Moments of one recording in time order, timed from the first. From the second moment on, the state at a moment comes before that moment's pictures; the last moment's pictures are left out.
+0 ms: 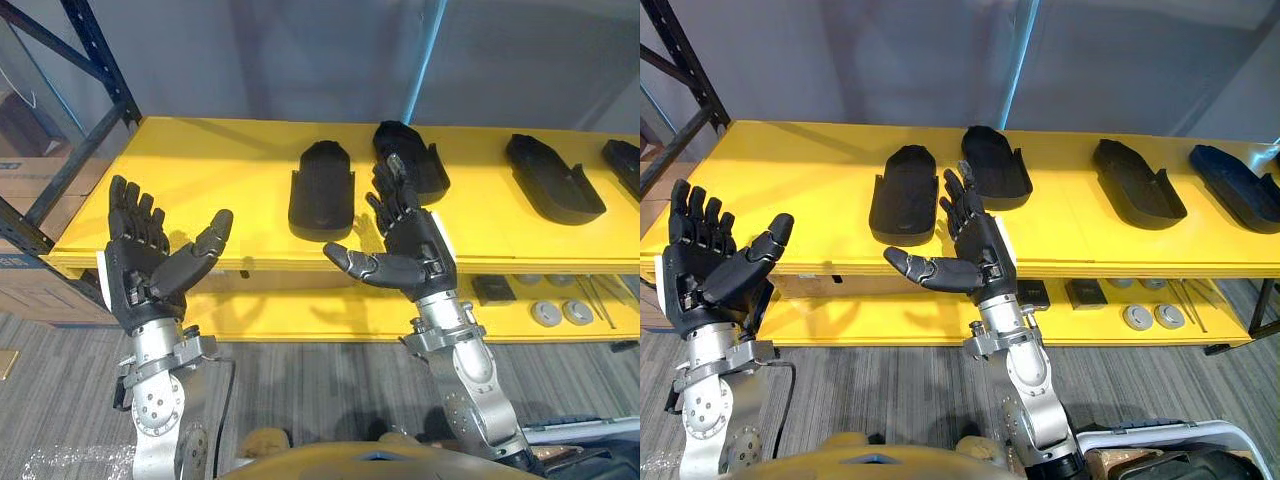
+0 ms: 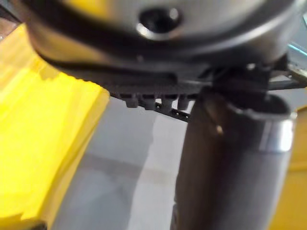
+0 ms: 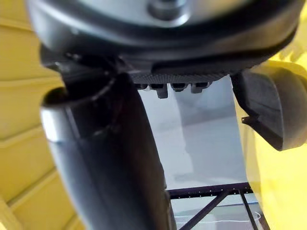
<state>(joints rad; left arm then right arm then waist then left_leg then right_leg) 0.39 0.05 0.10 -0.48 -0.26 -0.23 0.31 0.16 -0.18 0.26 -0.33 0.36 -0.24 0.11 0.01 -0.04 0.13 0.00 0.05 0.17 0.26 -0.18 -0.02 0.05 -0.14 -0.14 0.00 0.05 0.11</state>
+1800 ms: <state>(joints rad) 0.34 0.11 0.05 0.70 -0.46 -0.18 -0.01 -0.04 -0.26 0.26 -0.14 0.32 -0.13 0.23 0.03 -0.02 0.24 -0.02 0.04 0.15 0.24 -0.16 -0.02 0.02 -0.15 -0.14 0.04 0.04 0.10</state>
